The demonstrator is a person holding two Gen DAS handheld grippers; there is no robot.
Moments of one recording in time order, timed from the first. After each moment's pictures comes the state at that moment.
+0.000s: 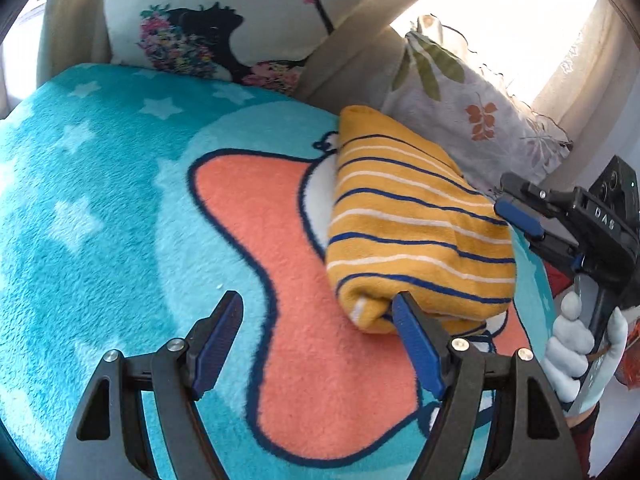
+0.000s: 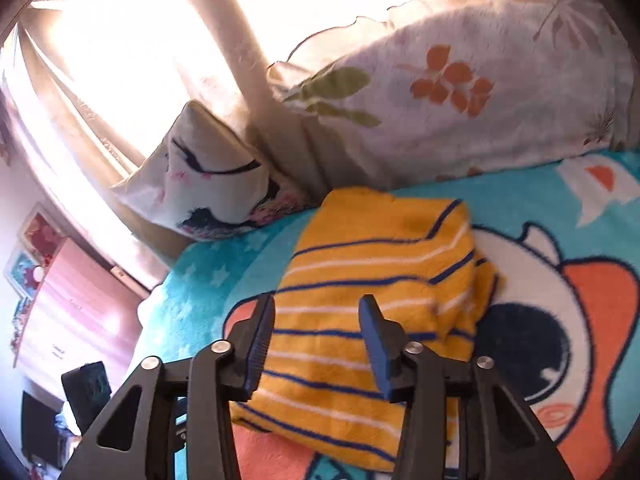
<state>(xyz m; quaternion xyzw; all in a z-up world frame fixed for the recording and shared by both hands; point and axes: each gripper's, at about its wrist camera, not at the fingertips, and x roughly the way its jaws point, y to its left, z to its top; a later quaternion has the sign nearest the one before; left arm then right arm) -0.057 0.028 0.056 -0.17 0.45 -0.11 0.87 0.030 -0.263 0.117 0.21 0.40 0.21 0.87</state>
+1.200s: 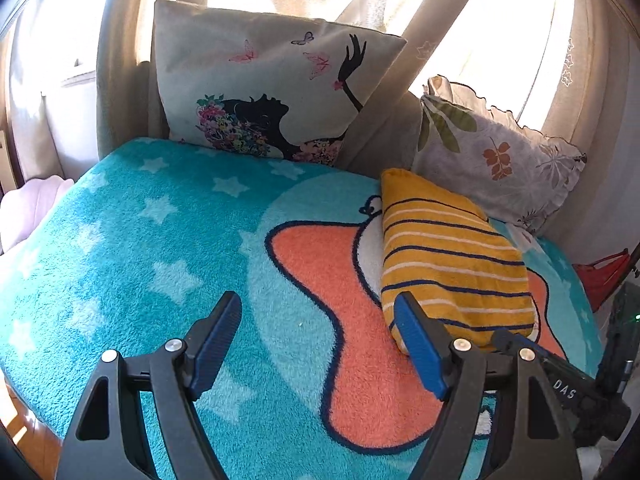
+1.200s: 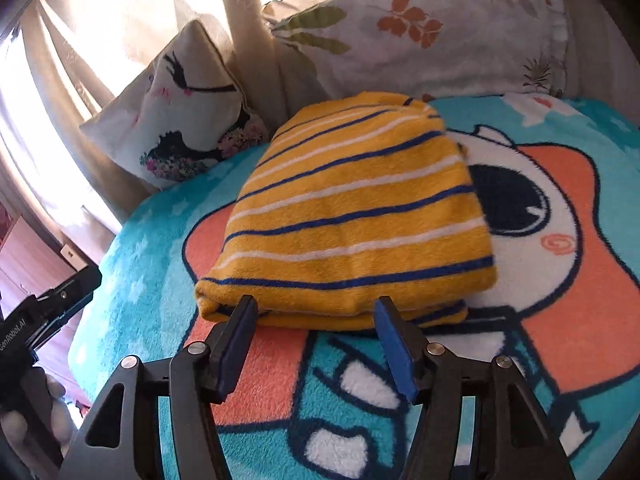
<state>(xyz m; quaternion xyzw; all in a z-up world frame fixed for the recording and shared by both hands) -0.092 0.048 0.107 -0.09 0.35 -0.03 0.93 -0.078 -0.227 0.075 0.15 0.41 0.09 0.90</state>
